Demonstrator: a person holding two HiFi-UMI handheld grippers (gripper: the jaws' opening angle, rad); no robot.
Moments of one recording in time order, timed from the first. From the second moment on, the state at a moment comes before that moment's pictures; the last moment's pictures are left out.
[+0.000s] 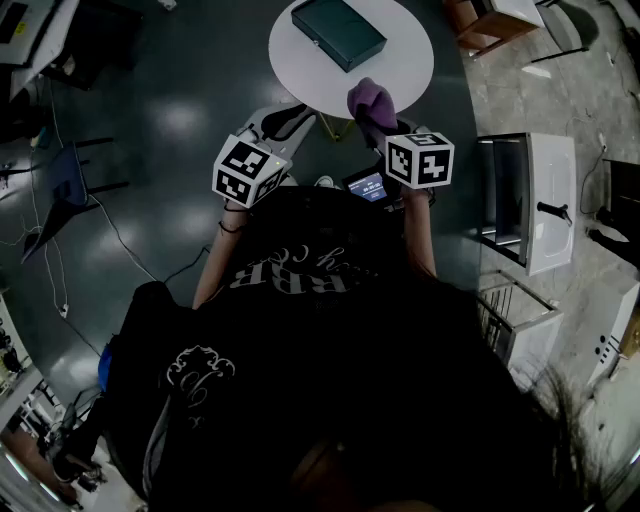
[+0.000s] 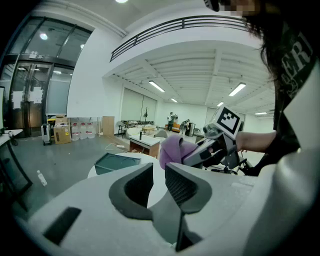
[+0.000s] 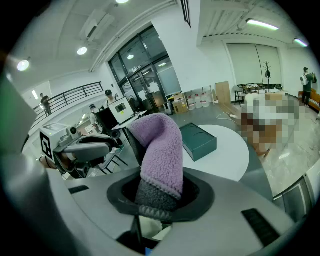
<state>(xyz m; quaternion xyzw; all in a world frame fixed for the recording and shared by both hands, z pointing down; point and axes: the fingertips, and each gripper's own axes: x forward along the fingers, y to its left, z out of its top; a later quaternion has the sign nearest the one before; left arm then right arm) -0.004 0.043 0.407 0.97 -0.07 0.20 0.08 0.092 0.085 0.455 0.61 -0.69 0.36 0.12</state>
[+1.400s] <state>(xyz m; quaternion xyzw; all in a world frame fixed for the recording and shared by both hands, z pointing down) 0.035 -0.141 0.431 0.97 -0.05 0.21 0.12 0.143 -0.155 0.496 0.54 -0.71 0.36 0.27</state>
